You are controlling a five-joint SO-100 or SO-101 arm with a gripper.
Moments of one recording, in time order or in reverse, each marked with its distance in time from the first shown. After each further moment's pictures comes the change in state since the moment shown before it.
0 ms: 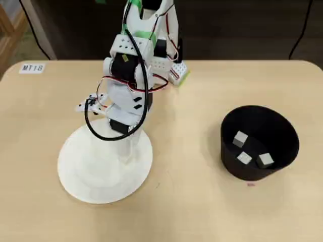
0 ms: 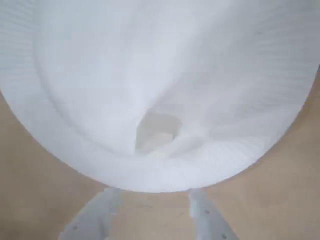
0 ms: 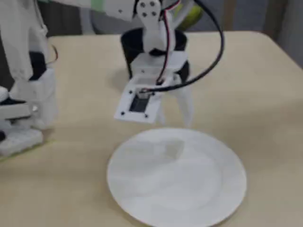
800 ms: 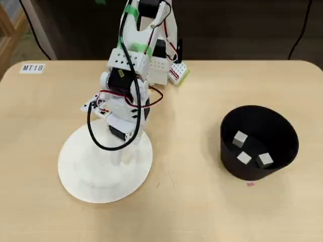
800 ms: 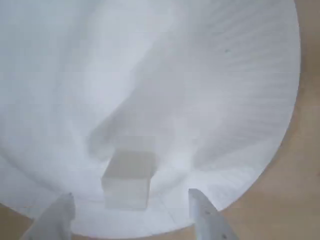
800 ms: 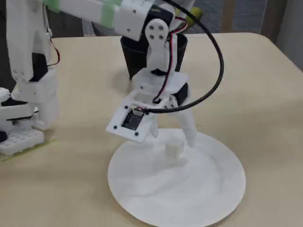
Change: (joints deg) arm 1.9 -7.4 -0.6 -0.3 3.4
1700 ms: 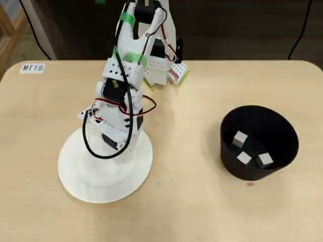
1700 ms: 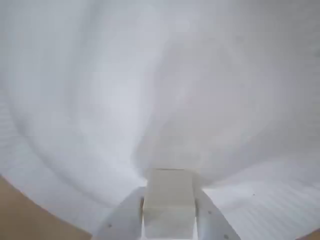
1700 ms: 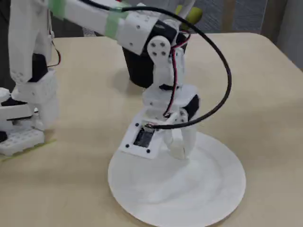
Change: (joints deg) arm 2.4 -3.6 -0.1 -13.3 -1.8
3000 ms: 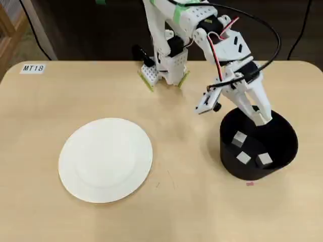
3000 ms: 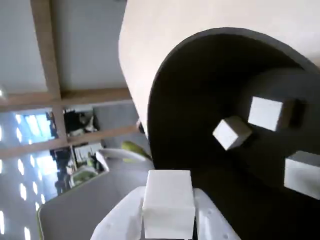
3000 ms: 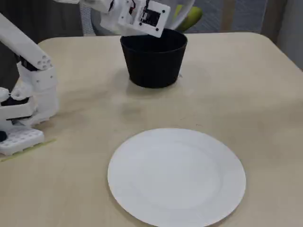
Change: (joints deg) arm -58.0 45.8 39.6 -38.8 -19.8
